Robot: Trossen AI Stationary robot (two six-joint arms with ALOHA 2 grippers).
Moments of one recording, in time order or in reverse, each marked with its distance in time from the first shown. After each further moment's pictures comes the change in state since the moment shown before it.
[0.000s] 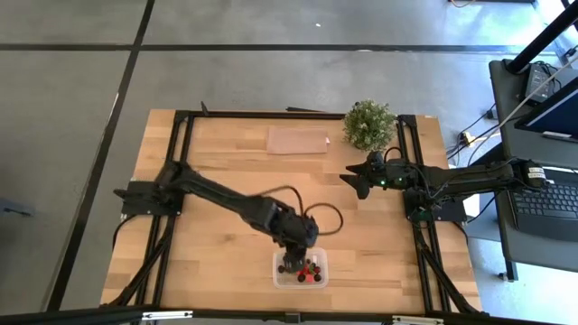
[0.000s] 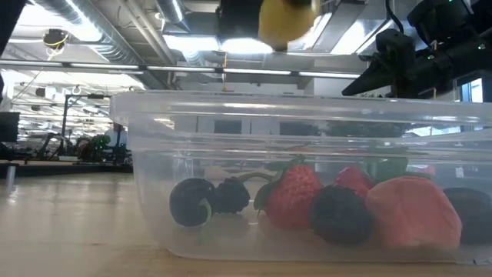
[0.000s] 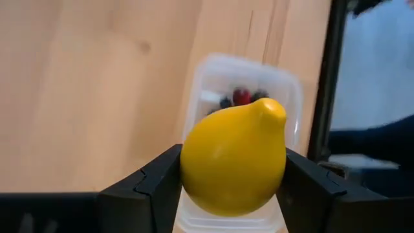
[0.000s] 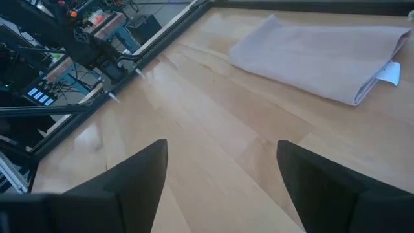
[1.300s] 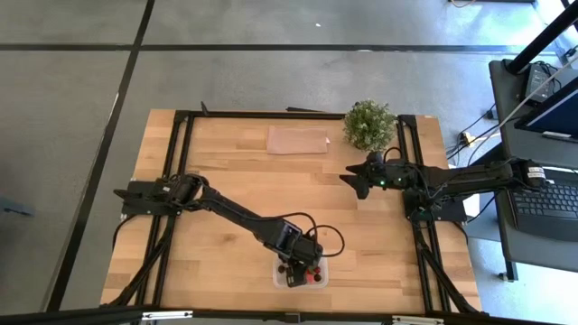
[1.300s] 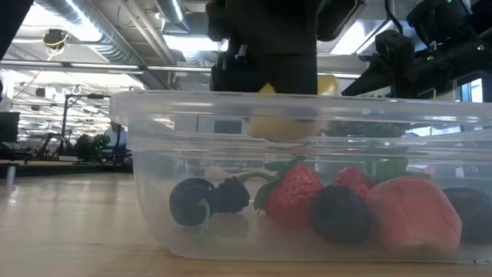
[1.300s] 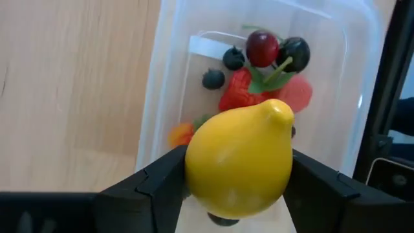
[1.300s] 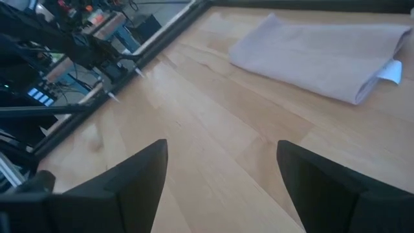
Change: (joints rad) left arm -0.055 0.201 0.000 0.051 0.053 -0.054; right arm 0.000 0.011 0.000 0.008 -0.001 0.004
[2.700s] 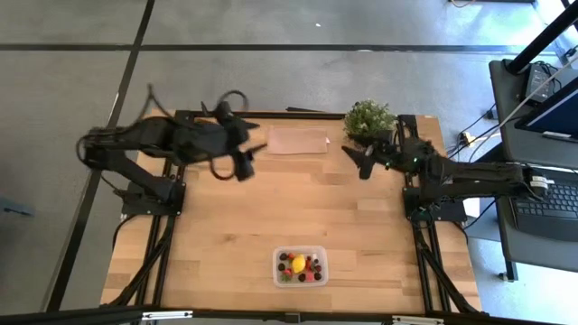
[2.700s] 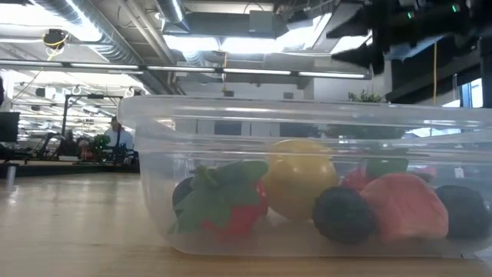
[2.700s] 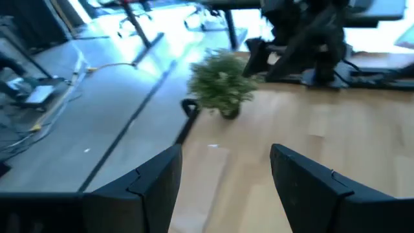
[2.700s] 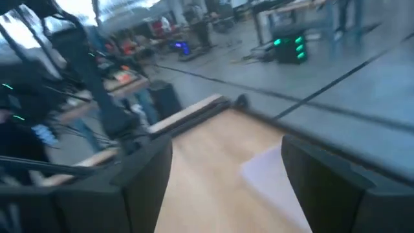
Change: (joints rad) left arm 0.230 -0.823 -0.064 -0.125 -0.698 0.561; right arm -0.122 -0.031 0.173 0.121 -0.009 -0.308
